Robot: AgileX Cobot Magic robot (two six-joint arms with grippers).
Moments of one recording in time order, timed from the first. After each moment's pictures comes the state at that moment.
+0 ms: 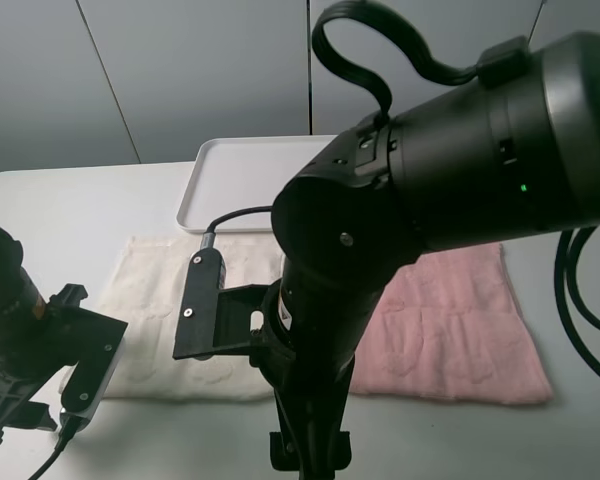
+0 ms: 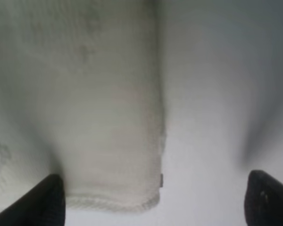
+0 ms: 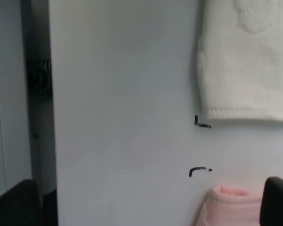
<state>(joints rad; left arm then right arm) -0.37 1.70 -0.53 0.24 0.52 1.06 1.10 1.75 -1.00 0.09 0.78 -0.54</state>
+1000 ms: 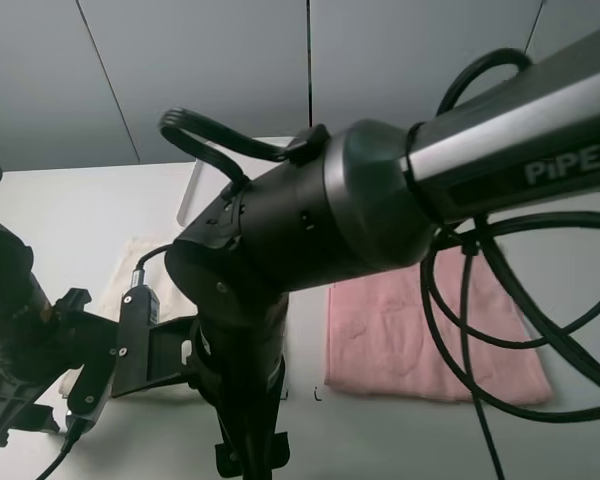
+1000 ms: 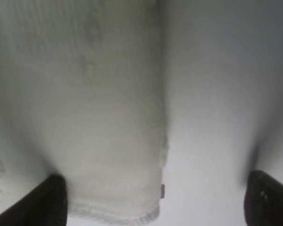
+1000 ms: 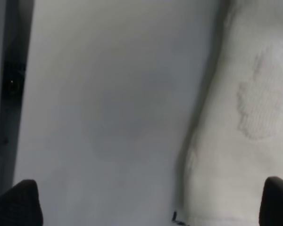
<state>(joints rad) -0.37 1.74 -0.54 0.24 0.52 1.05 1.16 2.00 -1.21 0.04 0.76 -0.61</state>
